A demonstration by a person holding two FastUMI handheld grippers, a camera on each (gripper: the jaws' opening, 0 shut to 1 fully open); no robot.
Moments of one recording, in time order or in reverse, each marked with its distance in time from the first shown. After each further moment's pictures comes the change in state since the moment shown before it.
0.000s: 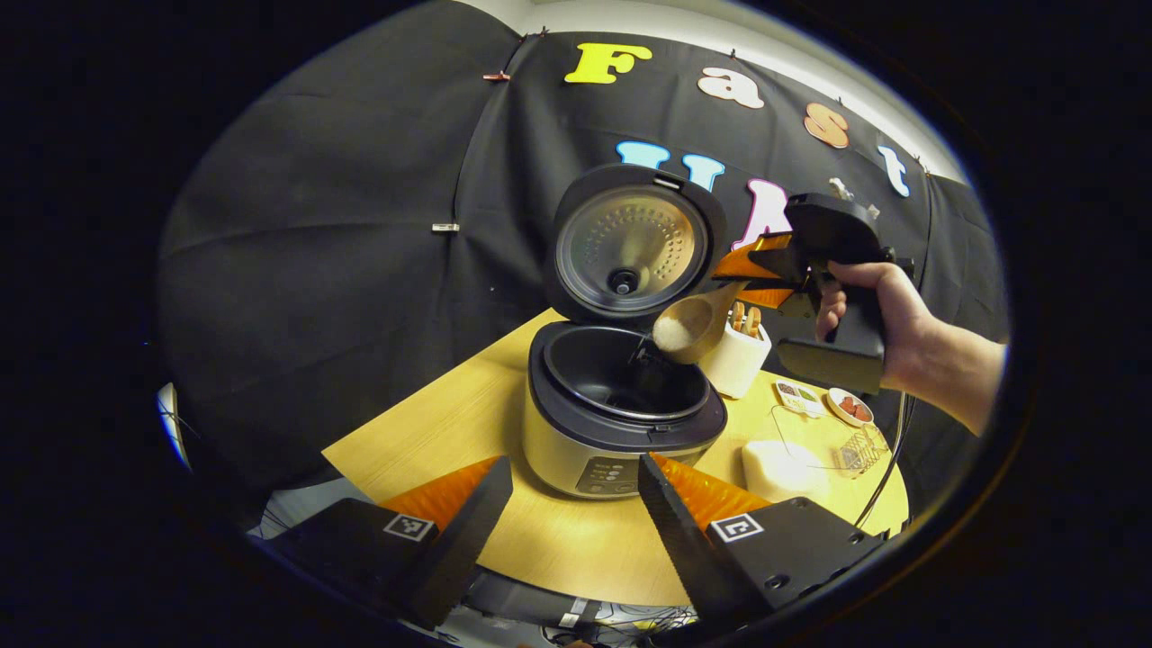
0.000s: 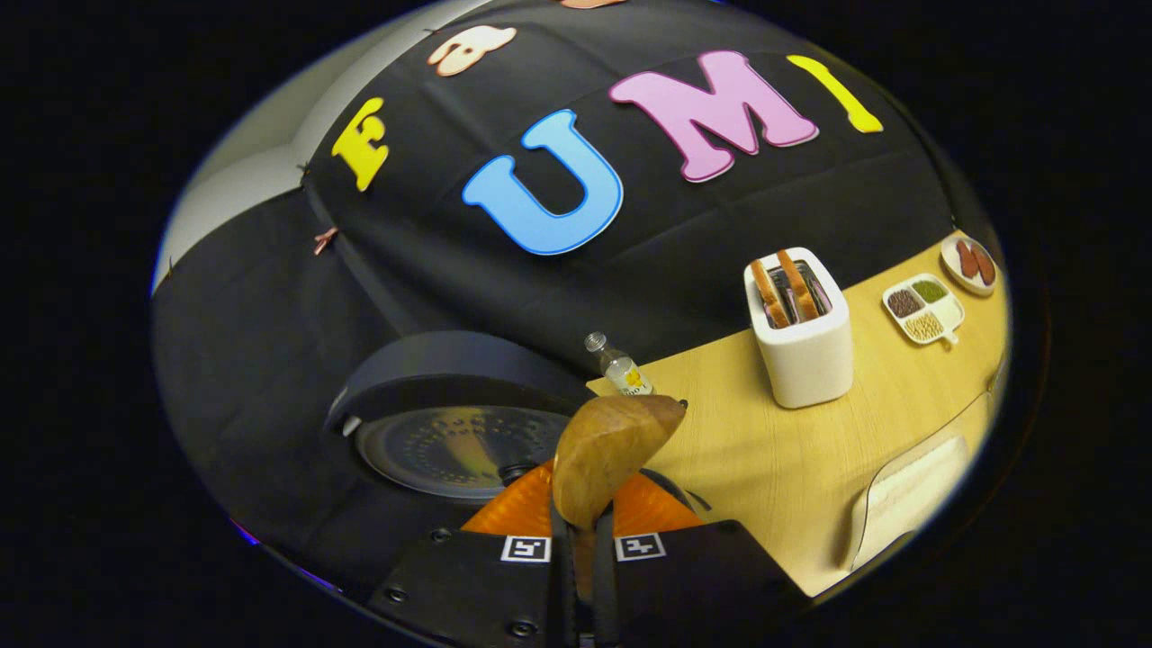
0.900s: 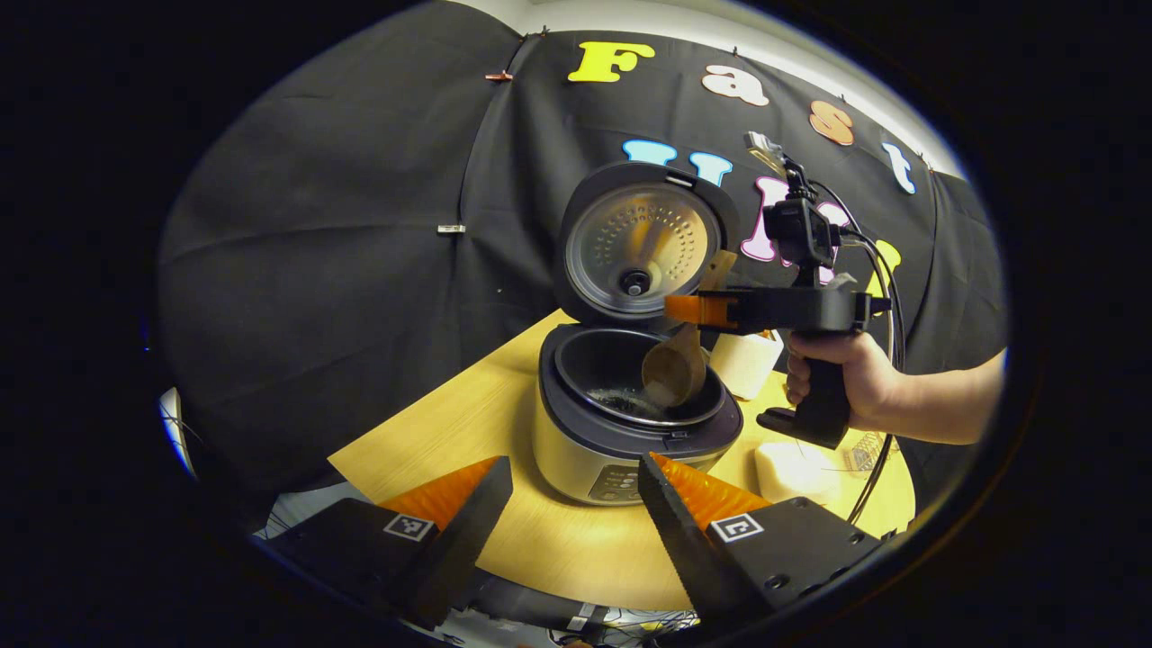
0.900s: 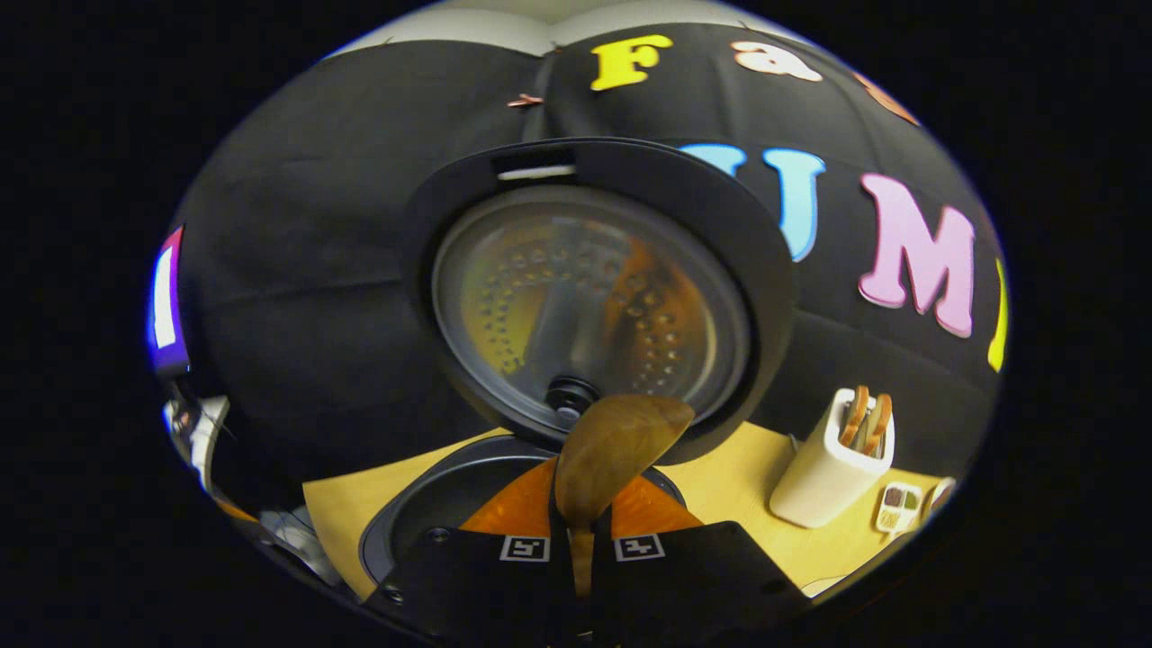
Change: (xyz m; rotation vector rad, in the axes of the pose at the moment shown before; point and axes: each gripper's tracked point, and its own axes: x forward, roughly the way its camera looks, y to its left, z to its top) left arm 0.011 0.006 0.002 0.010 -0.001 0.021; right arm 0.017 0.049 -0.078 -0.772 0.032 0.205
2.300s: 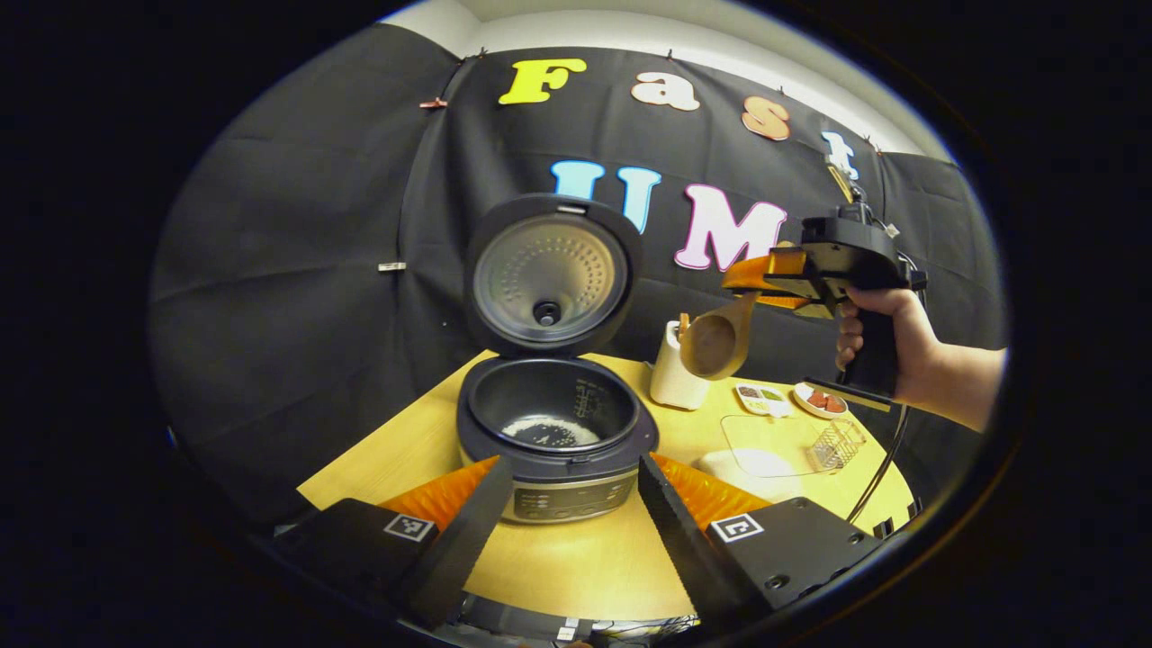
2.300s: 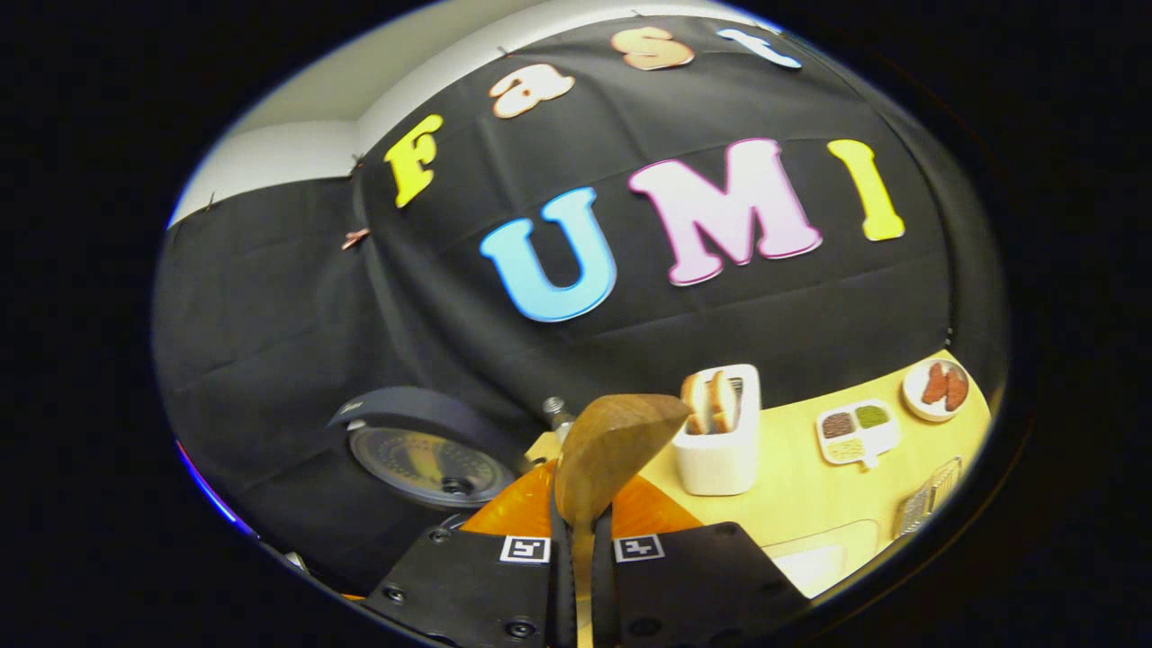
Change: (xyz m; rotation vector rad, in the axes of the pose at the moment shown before) left arm -0.016 -0.094 0.028 0.120 -0.081 -0.150; right arm -0.177 -0.206 0.041 0.627 -0.194 -0.349
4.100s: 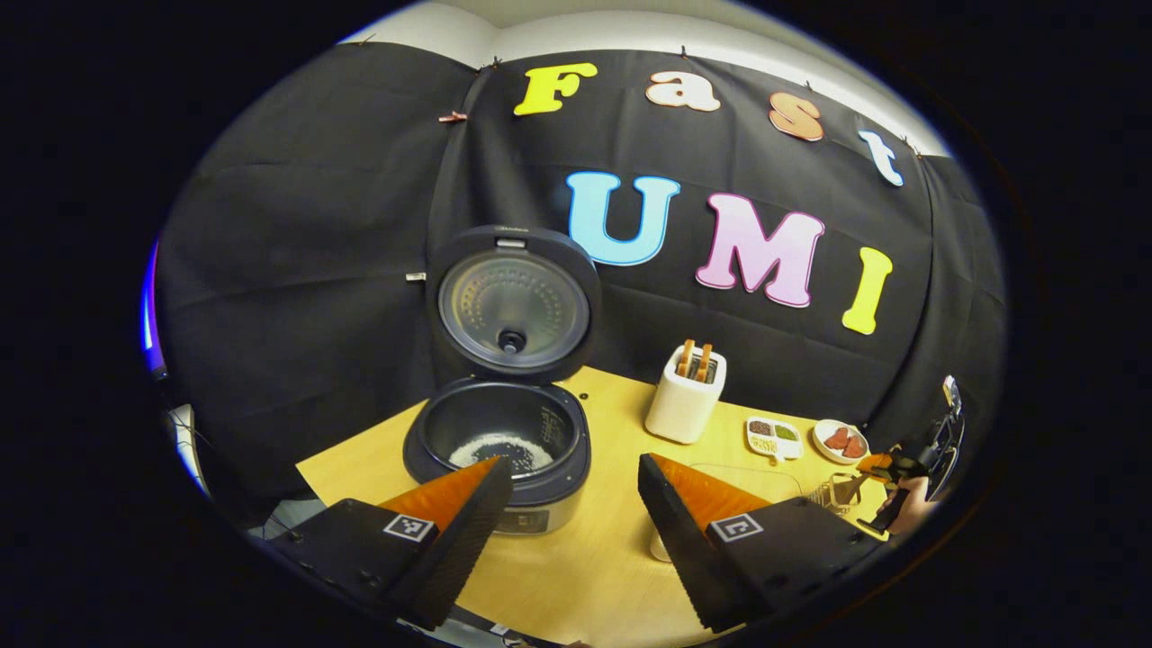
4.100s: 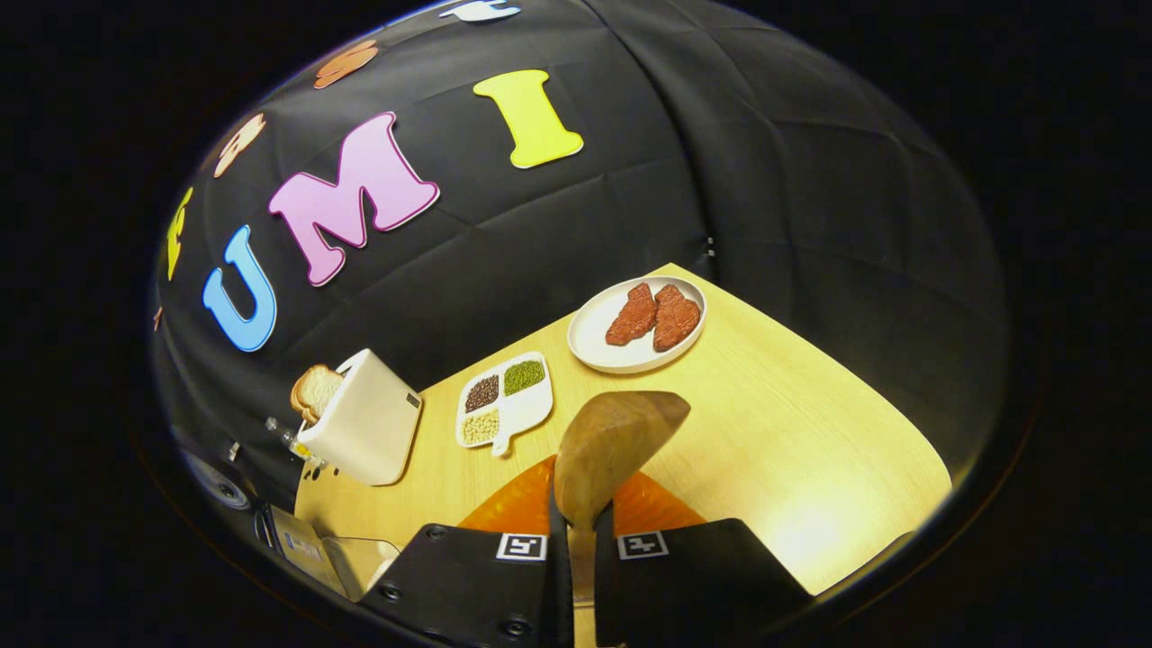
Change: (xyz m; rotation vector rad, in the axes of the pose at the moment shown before) left arm 0.022 -0.084 0.061 -0.070 -0.030 0.240; right arm -0.073 -0.435 -0.069 0.187 0.141 -0.579
